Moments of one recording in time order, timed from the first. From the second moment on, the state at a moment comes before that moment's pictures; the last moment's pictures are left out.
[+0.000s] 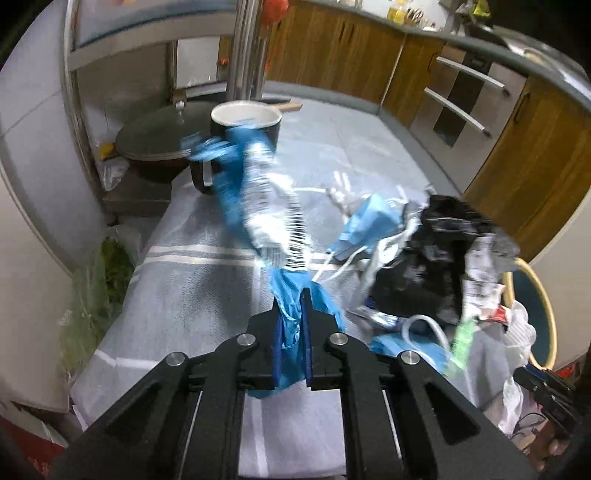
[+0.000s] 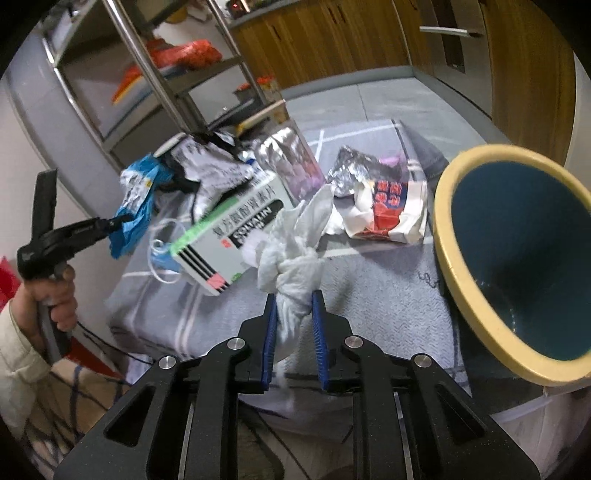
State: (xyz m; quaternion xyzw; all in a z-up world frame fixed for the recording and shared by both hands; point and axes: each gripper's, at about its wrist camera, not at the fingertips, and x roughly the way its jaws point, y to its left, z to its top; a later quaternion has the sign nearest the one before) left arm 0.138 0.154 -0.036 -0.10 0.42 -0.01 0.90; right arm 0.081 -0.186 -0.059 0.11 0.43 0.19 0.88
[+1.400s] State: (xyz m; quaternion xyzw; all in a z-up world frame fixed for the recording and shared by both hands) left arm 0.091 -0.135 0.024 0.05 0.33 -0.32 0.89; right arm 0.041 -0.334 -0.013 0.11 0.34 0.04 0.93
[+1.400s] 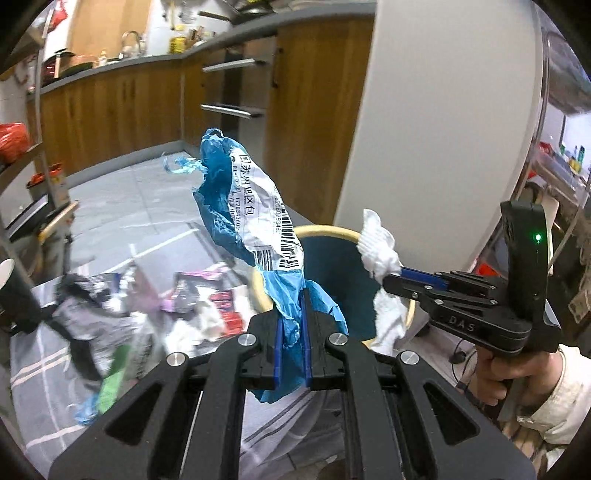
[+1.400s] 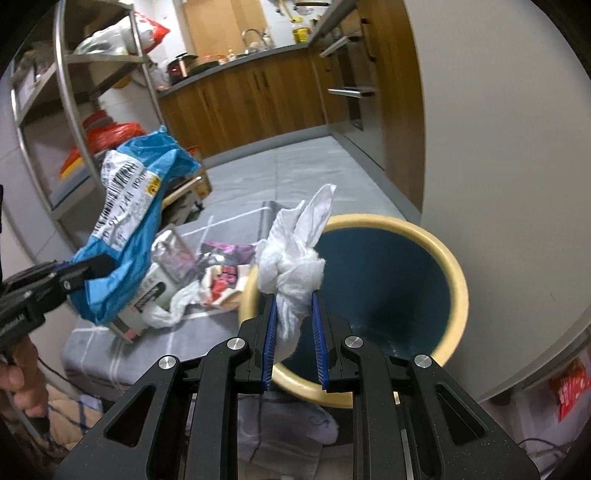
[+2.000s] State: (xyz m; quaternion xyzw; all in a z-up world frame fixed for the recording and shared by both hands) left arm 0.142 -0.229 -0.046 0.07 0.42 -0.36 0.83; right arm 0.074 -0.370 -0.060 0.13 0.39 -0.03 0.91
